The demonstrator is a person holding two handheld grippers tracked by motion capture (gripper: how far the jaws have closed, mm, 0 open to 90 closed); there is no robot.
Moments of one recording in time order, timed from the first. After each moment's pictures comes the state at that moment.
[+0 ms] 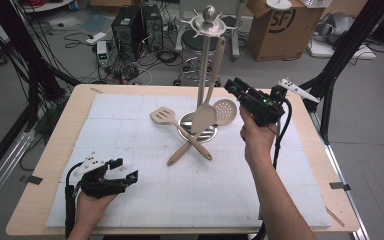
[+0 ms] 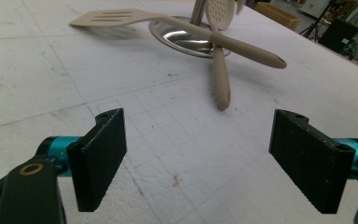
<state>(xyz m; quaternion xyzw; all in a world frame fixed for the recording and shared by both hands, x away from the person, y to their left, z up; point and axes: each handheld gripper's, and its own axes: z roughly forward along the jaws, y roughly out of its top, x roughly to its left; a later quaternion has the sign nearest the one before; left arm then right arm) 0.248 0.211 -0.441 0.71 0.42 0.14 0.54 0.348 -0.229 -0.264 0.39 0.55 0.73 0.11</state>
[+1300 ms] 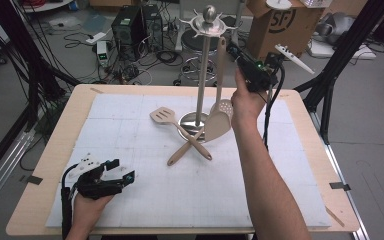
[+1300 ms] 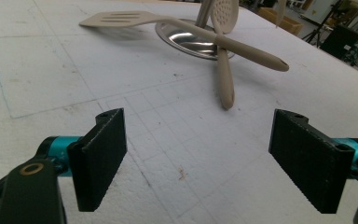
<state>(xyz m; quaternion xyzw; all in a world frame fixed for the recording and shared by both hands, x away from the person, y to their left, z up) 0.244 0.218 -0.442 0.70 0.43 0.14 0.55 0.394 -0.205 -0.221 0.41 0.50 0.75 0.15</state>
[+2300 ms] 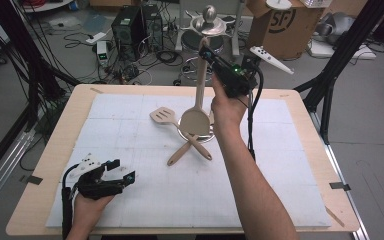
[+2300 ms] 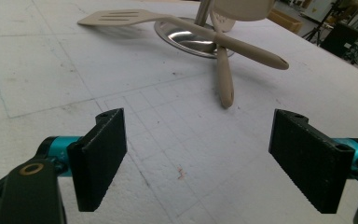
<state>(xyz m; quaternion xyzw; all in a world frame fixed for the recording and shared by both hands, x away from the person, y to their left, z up) 0.244 0.218 -0.442 0.70 0.43 0.14 0.55 0.370 -0.156 -0.213 0.36 0.53 0.76 0.12</state>
